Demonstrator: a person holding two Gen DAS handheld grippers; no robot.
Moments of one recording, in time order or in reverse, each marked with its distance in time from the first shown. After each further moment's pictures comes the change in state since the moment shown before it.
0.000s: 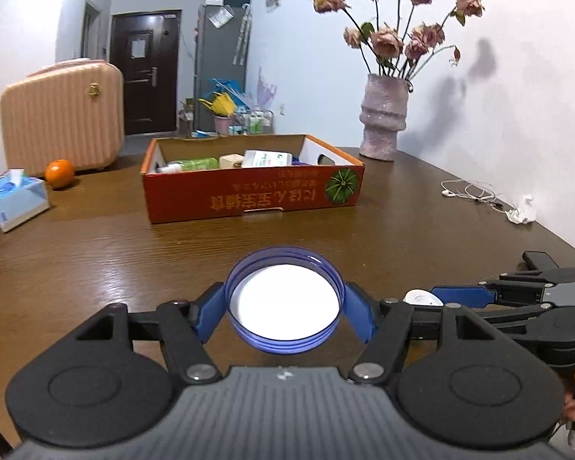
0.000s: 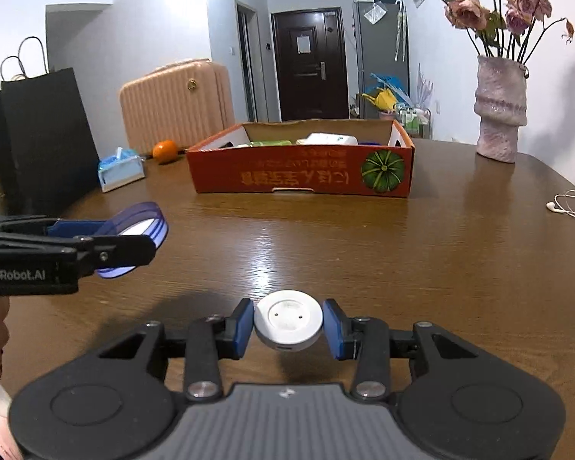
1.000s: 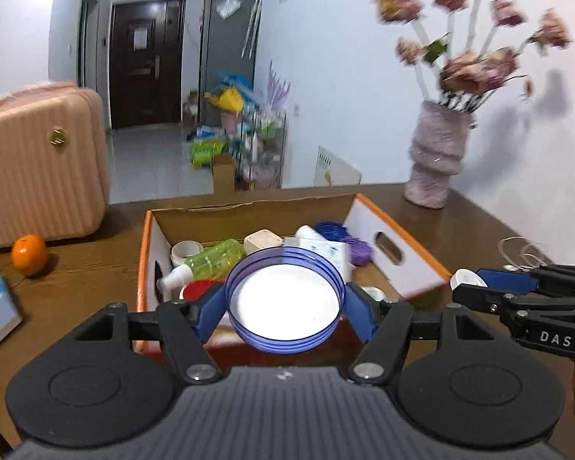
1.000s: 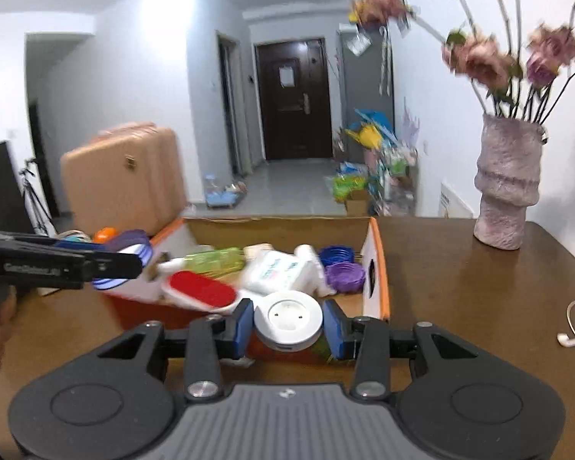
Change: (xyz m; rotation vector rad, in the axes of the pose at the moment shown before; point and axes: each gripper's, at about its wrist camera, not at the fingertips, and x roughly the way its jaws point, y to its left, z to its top) left arm 0.149 0.069 0.167 -0.013 0.048 0.009; right arm 0.113 -0.074 0.173 0.025 -0.078 -0.043
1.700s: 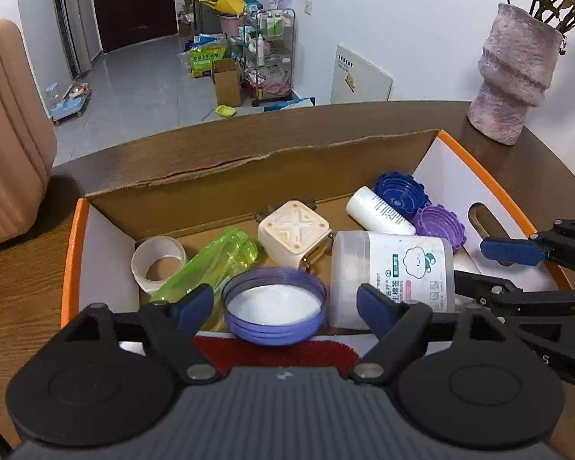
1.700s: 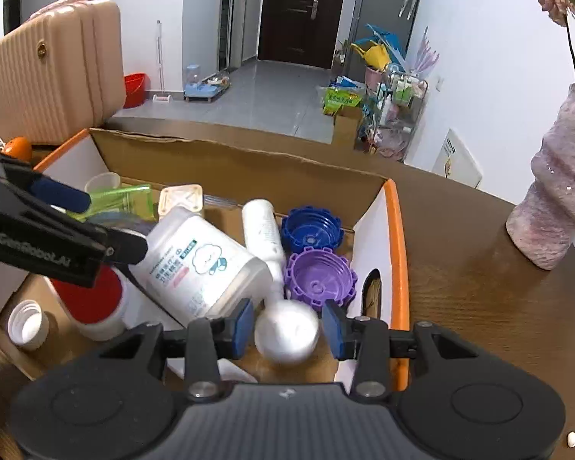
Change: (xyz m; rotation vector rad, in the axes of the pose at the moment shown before) left arm 0.191 0.033 0.047 0.037 0.345 0.039; right arm 0.178 -0.013 0.042 -0.166 0.330 -0.105
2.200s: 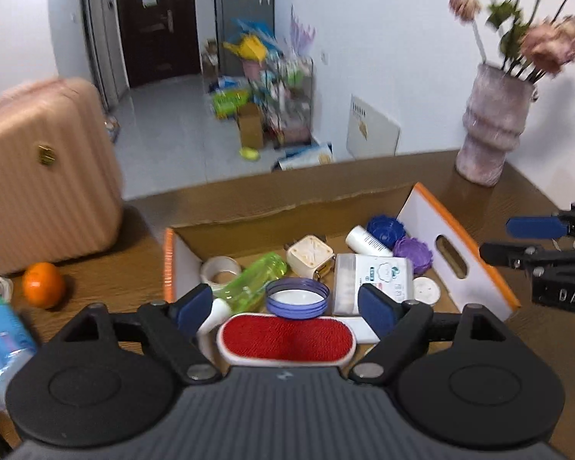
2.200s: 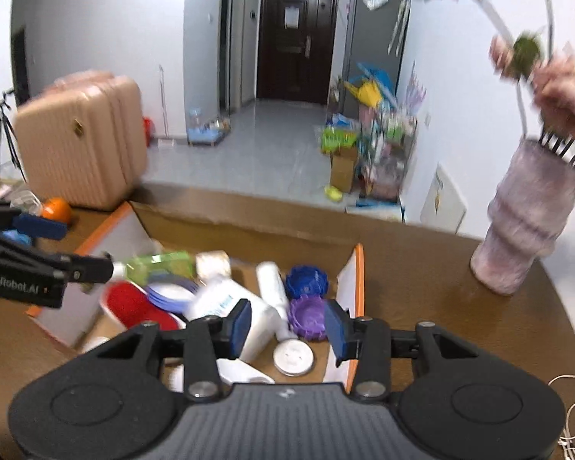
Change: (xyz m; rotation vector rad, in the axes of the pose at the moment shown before) left arm -0.121 -0.004 -0.011 -0.016 -0.137 0.069; right arm -0.120 -0.004 0.016 0.041 -0.152 0.027
